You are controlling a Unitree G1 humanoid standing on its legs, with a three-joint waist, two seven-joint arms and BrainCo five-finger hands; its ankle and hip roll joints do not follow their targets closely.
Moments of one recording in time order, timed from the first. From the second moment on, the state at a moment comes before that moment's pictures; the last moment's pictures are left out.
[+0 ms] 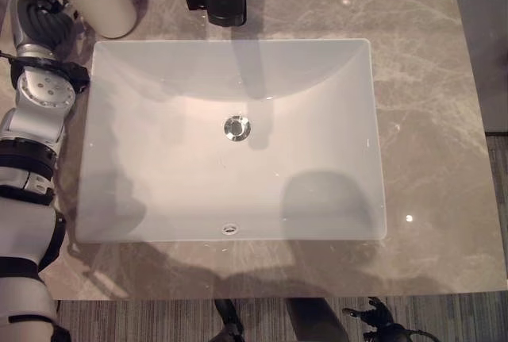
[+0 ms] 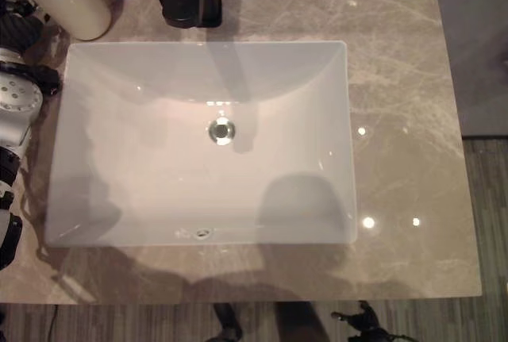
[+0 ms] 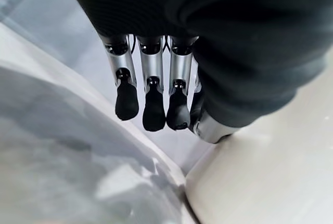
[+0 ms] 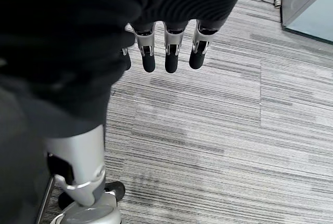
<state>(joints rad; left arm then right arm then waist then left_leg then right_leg) -1.14 0.94 -0.49 0.90 -0.21 -0.24 0.41 0.00 -0.32 0.27 1.19 0.18 -0.16 -0.19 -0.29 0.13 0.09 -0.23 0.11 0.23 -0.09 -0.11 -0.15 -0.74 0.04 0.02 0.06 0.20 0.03</state>
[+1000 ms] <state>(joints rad) -0.49 0.74 -0.08 0.36 -0.07 -0.18 0.53 0.00 -0.35 0.23 1.21 0.10 -0.11 -0.18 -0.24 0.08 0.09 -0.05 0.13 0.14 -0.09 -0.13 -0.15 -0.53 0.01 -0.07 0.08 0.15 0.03</state>
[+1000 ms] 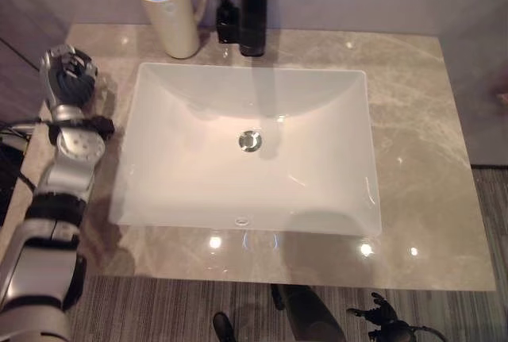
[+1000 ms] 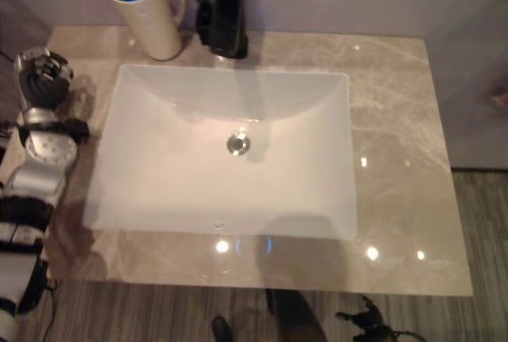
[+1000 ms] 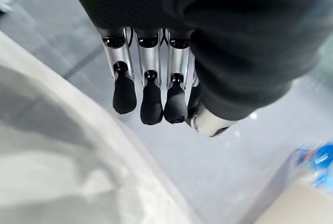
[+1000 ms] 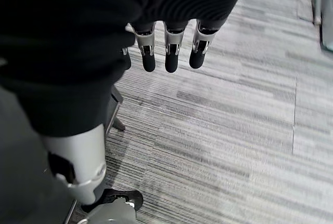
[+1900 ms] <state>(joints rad) -0.01 0.54 -0.05 0.06 -0.15 -0.25 0.17 0.10 -0.29 0.14 1.22 0.07 -0.07 -0.13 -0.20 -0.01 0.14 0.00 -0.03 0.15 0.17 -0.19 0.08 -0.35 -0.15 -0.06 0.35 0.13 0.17</state>
